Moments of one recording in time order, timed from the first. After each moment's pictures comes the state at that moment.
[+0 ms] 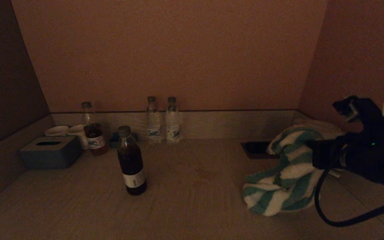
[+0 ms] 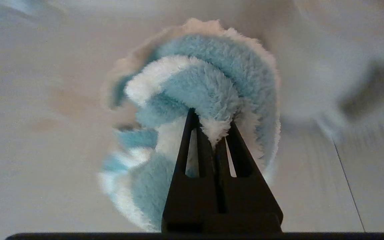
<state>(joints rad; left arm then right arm) 0.01 0.00 -0.02 0.04 -0.01 0.03 0.09 1.34 -0.72 -0.25 -0.06 -0.03</state>
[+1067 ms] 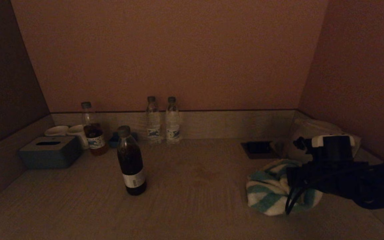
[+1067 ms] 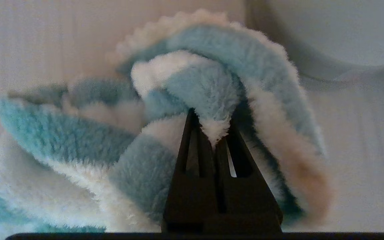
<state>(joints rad) 0.01 0.00 -0.02 0.04 -0.01 0.03 0.00 1.81 -0.67 -0.49 -0.06 -0.03</state>
